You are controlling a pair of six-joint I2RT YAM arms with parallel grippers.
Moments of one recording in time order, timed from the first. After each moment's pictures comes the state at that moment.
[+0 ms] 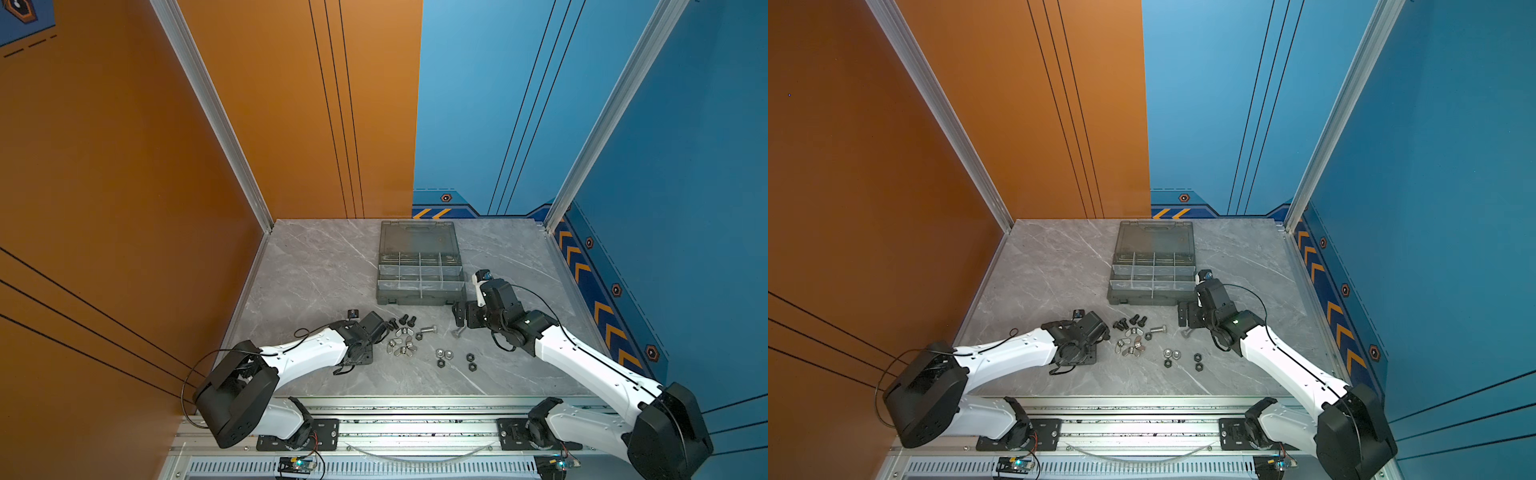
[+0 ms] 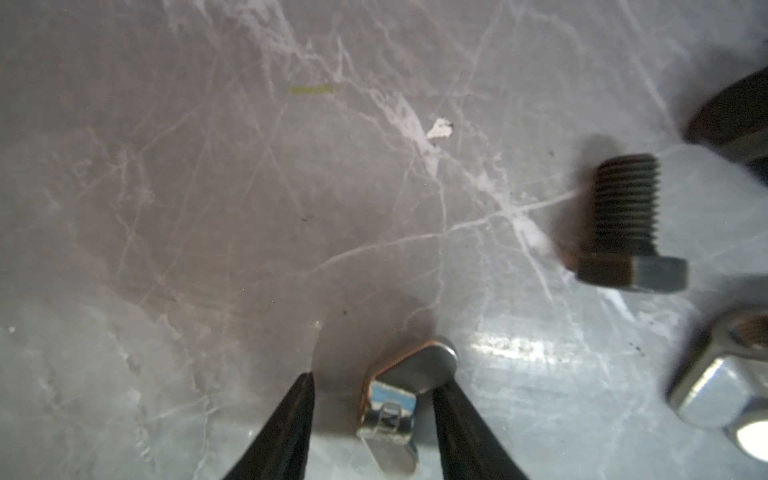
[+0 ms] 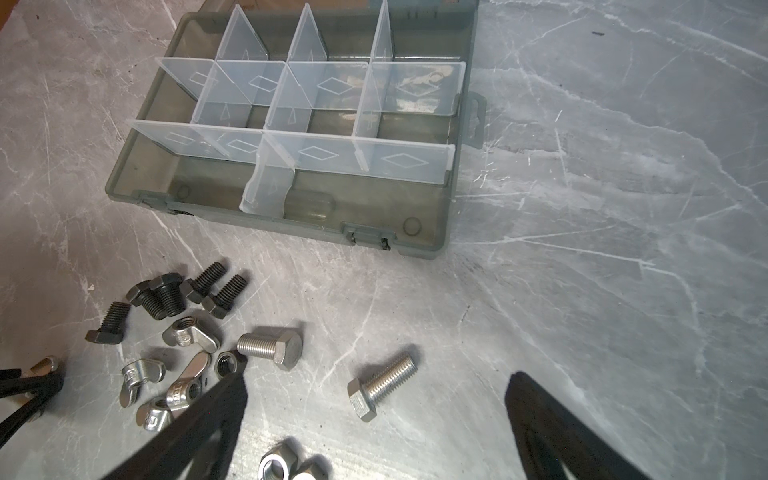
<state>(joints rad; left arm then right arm) -0.75 1.40 0.67 -0.65 -0.29 -0.83 0.52 1.16 0.75 -0.40 0.10 0.38</state>
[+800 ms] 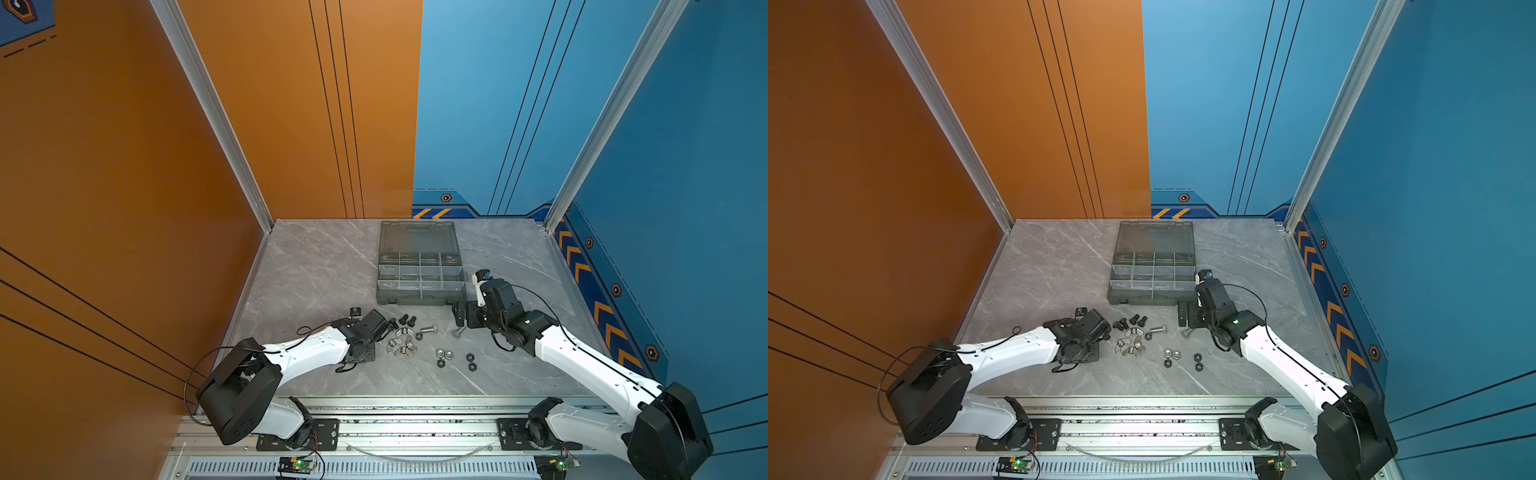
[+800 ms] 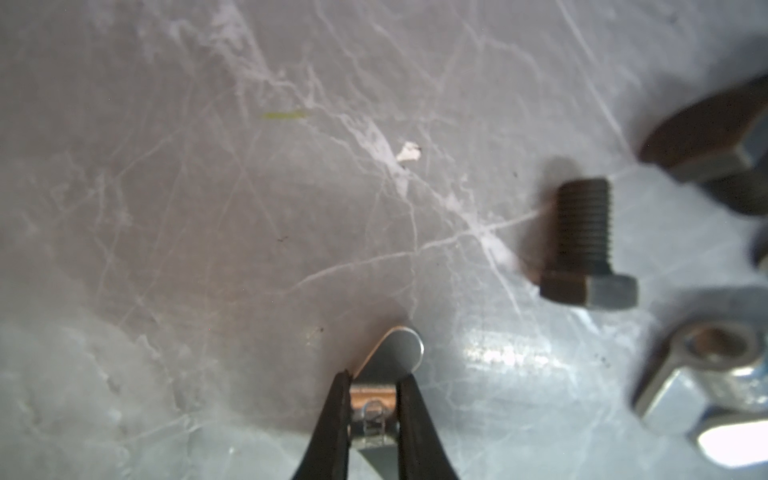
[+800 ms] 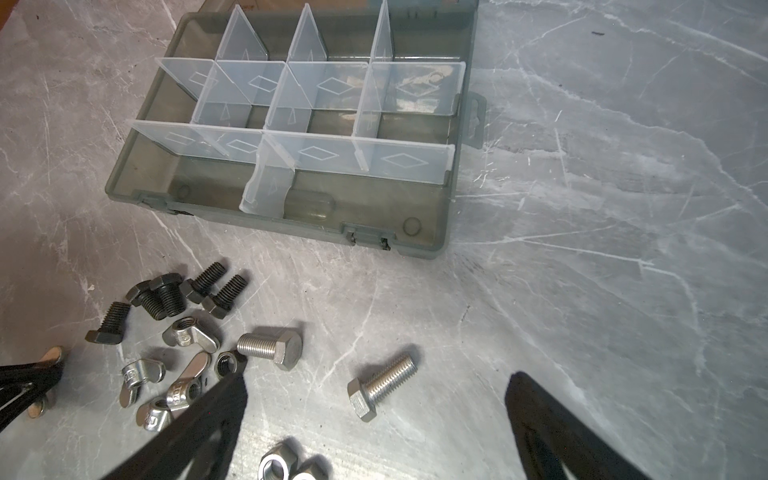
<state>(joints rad) -0.75 1.42 0.68 -0.63 -0.28 -0.81 0.52 1.16 0.75 -0.40 0.10 0.38</state>
